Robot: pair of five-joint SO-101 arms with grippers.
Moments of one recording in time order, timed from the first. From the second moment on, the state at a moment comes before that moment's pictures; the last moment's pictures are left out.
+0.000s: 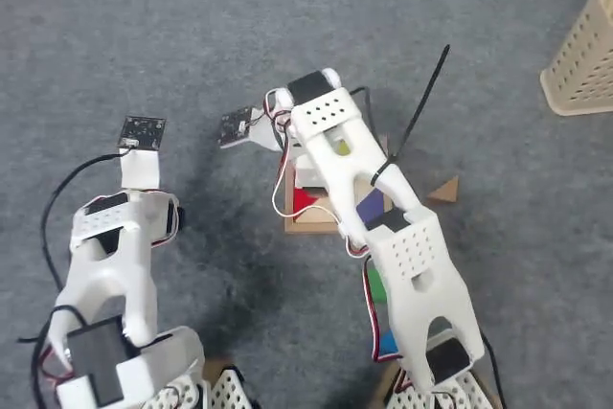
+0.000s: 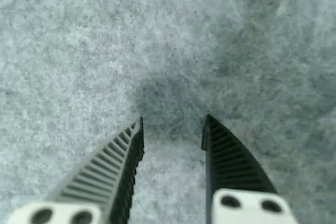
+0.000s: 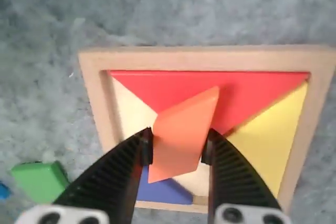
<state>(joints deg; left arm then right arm) -26.1 -11.9 57.7 39.8 -17.4 -32.5 48.0 -45.0 100.3 59.8</state>
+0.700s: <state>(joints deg) -26.1 -11.9 57.7 39.8 -17.4 -35.7 36.3 -25.0 99.3 59.6</state>
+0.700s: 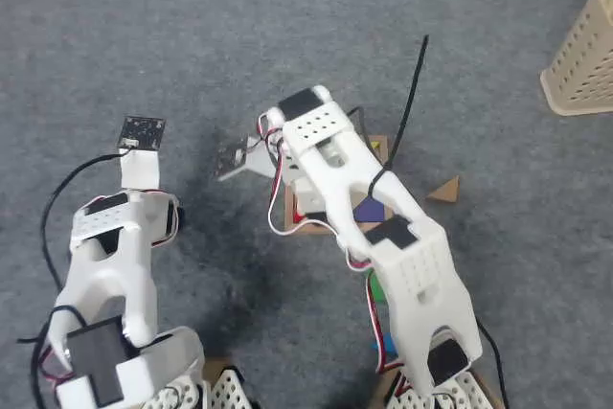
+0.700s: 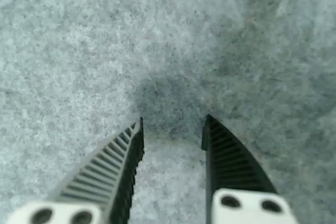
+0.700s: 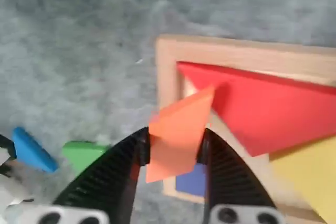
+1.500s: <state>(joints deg) -26.1 -11.9 57.7 39.8 -17.4 -35.3 38.9 -25.1 86.0 58.7</state>
